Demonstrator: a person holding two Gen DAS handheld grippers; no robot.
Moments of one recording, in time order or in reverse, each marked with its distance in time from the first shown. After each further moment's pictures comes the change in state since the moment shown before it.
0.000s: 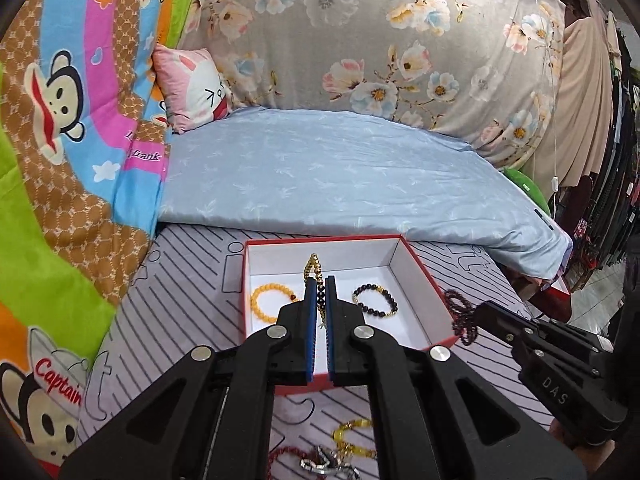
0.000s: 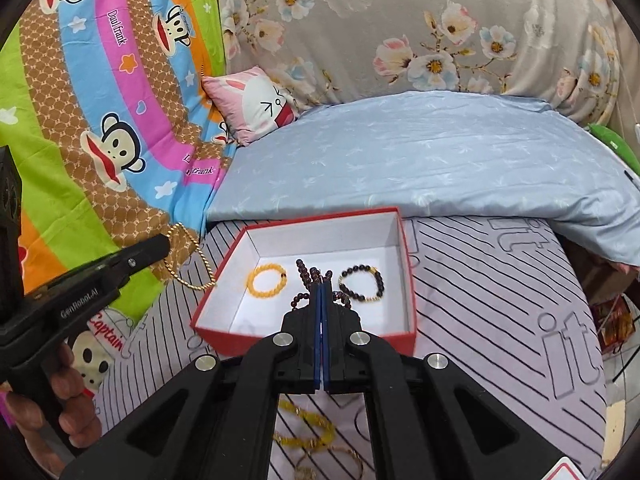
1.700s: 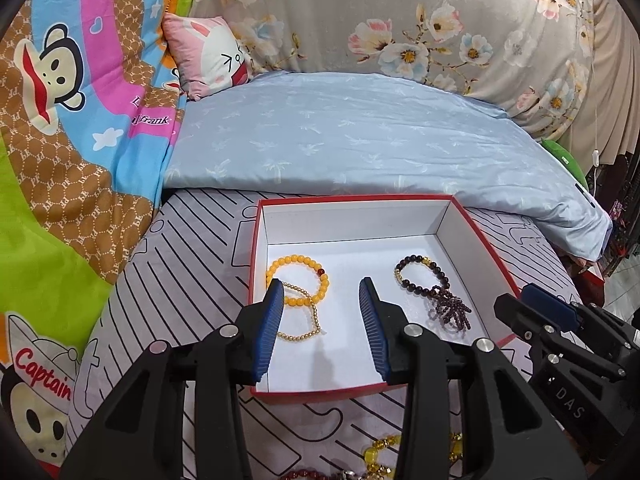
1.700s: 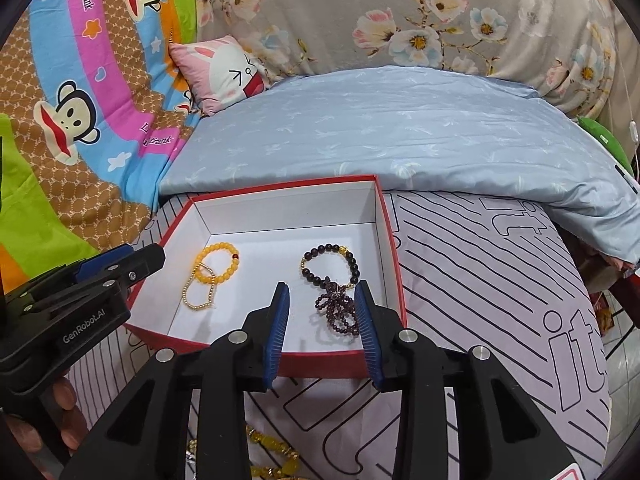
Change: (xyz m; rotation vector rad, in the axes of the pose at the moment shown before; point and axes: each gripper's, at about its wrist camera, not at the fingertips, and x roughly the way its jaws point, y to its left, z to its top) left arm 0.061 0.008 -0.023 0.005 0.105 0.123; right arm 0.051 -0.008 -0.012 -0.022 0.074 -0.137
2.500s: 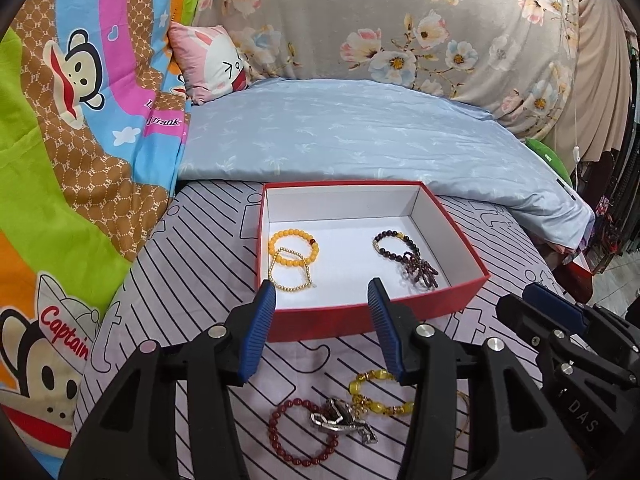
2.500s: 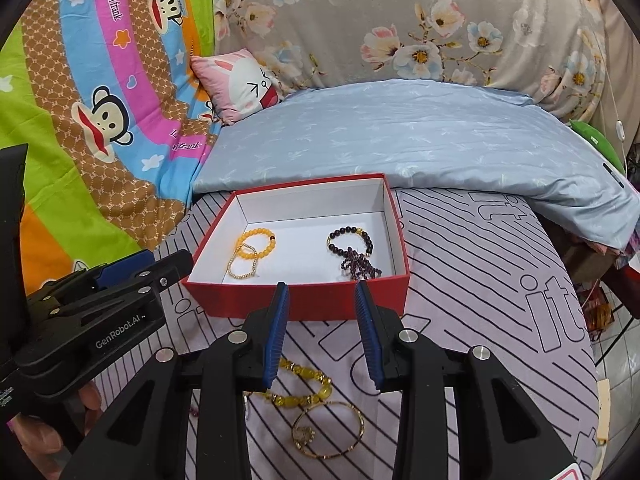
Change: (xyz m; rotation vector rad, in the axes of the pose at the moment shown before) left arm -0.065 -0.005 -0.034 0.005 -0.017 -0.022; right arm -0.074 0.020 -0.033 0.004 -0.036 0.026
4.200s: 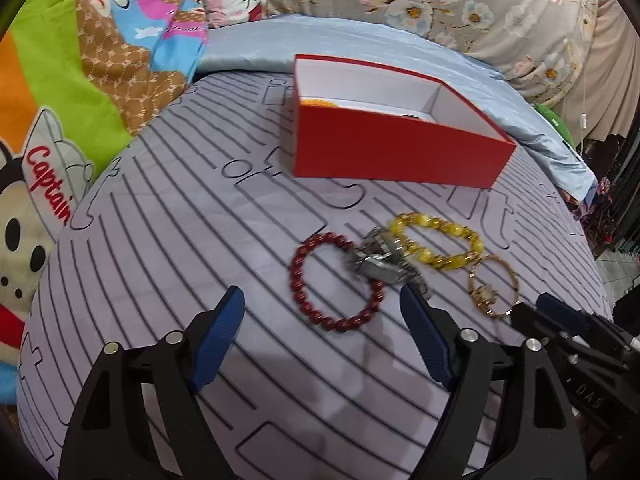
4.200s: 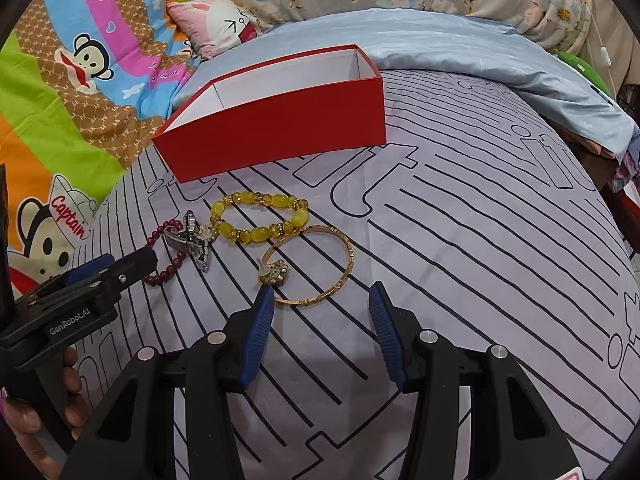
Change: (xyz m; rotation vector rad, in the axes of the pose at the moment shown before) left arm 0.010 0.029 -0.111 -0.069 0.171 -0.032; right arm 0.012 -0.016 -0.116 0.064 0.204 -0.035
